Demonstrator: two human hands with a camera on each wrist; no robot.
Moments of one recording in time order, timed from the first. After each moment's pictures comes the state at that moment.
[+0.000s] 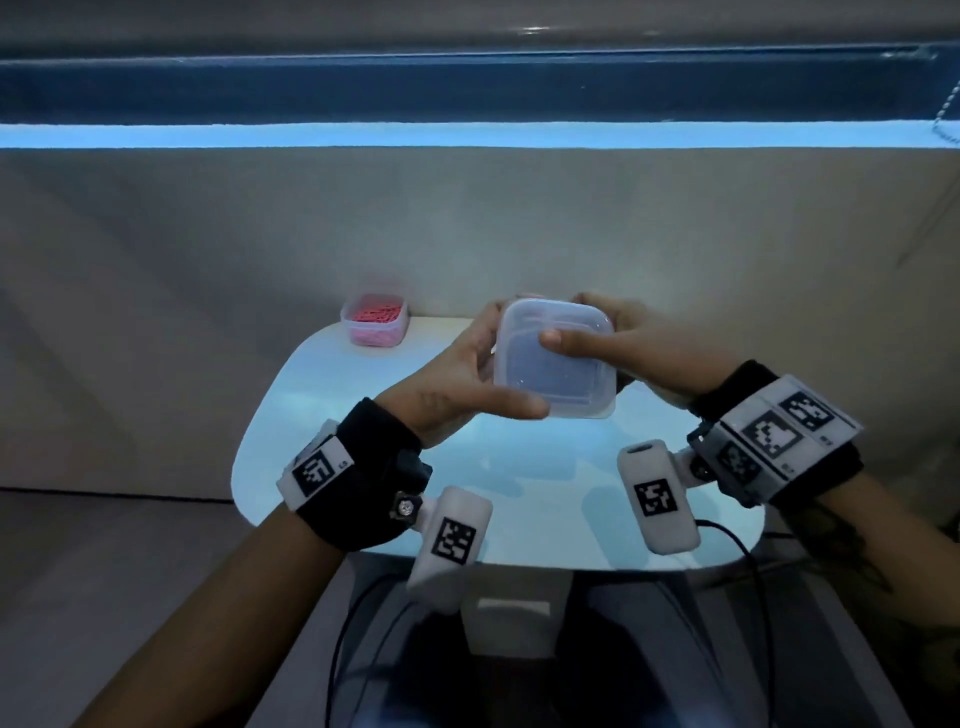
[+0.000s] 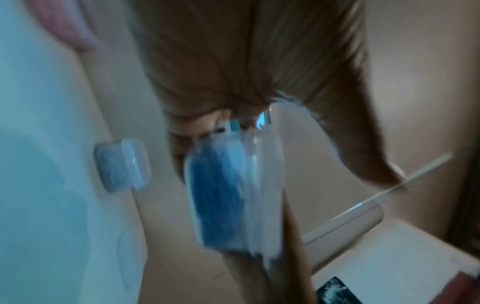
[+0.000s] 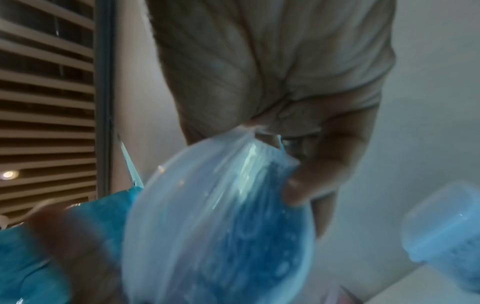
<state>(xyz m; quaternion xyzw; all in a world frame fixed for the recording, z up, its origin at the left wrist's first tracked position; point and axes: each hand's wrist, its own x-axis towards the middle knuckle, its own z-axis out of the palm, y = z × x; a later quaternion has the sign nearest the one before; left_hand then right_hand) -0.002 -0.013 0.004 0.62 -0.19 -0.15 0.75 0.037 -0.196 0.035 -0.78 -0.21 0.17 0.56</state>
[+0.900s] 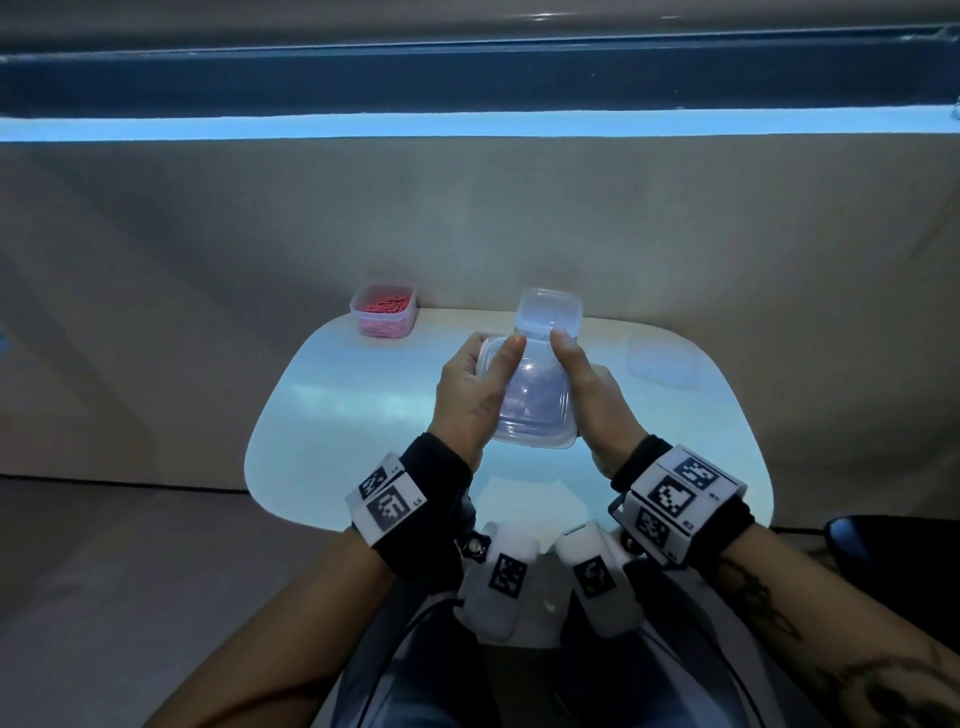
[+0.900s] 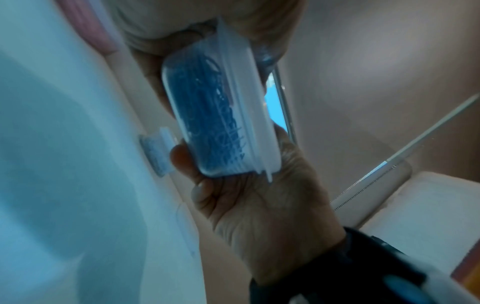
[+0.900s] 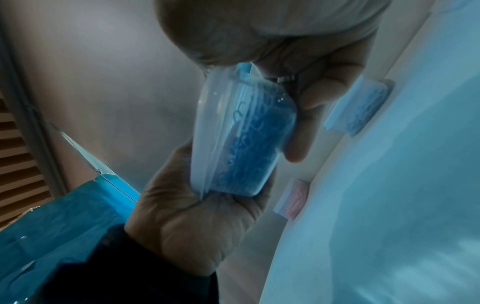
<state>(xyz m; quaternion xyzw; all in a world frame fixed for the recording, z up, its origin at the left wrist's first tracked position) -0.008 -0.043 -0.029 0.67 0.06 0.11 0.74 0.020 -0.154 -0.039 -0.74 0.00 0.11 0.67</state>
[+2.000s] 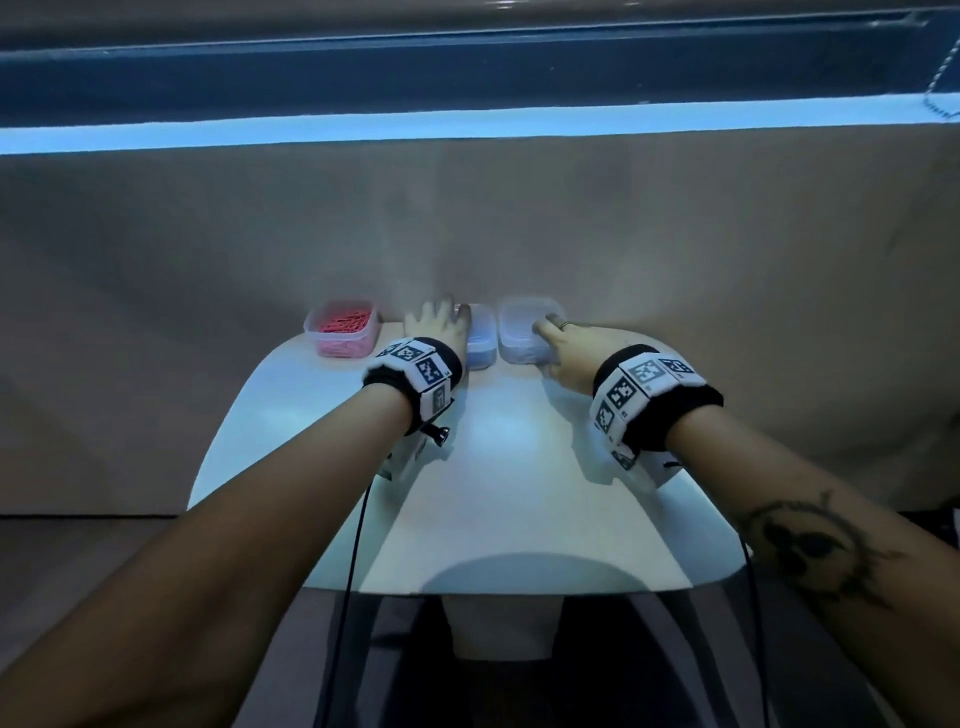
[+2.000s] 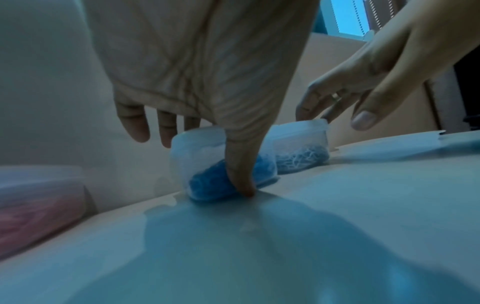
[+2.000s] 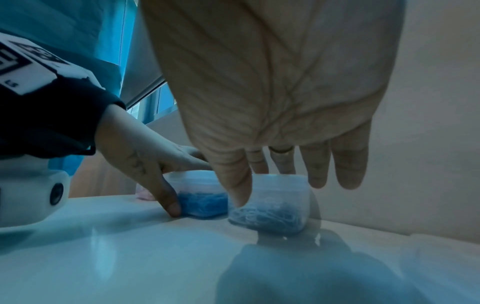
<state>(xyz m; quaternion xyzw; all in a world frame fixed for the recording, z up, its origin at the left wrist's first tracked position) 0.133 -0.012 -0.055 0.99 -0.02 -0.03 -0.11 0.144 -0.188 -0.057 -0.97 -0.22 0.07 0.00</state>
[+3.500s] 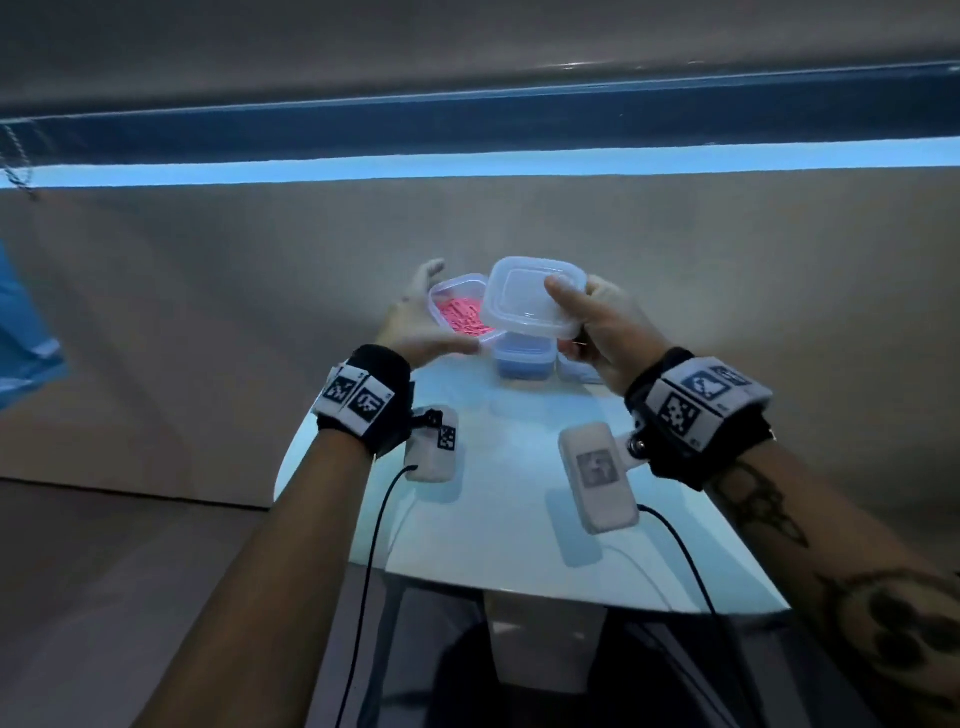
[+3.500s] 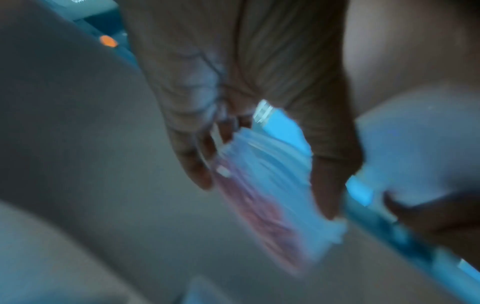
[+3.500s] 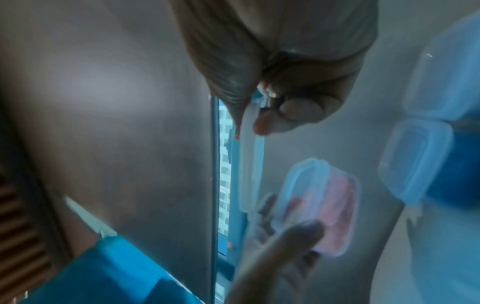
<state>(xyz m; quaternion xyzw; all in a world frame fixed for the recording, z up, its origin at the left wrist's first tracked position) 0.082 0.064 0.002 0.86 0.03 0.12 0.49 0.078 -0.137 0.029 -0.65 -0.10 0.12 0.74</state>
